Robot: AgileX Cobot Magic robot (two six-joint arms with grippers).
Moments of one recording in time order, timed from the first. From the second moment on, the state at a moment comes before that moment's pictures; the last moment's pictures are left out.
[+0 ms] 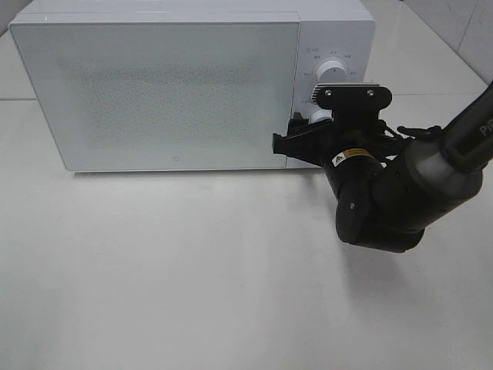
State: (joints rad) left arm 0.05 0.00 -0.50 -0.11 1.05 0.11; right arm 0.60 2.09 -0.78 0.67 -1.20 -0.21
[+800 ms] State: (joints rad) left arm 0.05 0.00 -0.50 -0.11 1.05 0.11; right arm 0.60 2.09 -0.78 0.67 -1.20 -0.21
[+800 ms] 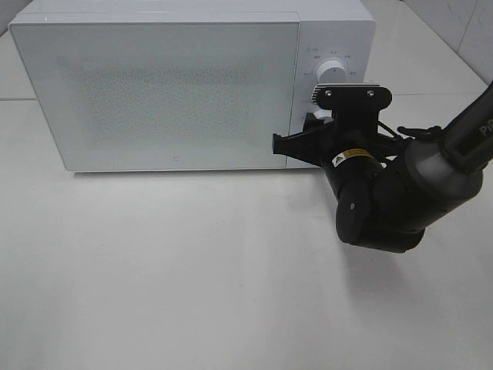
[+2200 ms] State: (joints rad) left arm 0.05 0.00 -0.50 -0.11 1.05 0.11; right arm 0.60 2.09 -0.77 0.63 -1.21 0.33
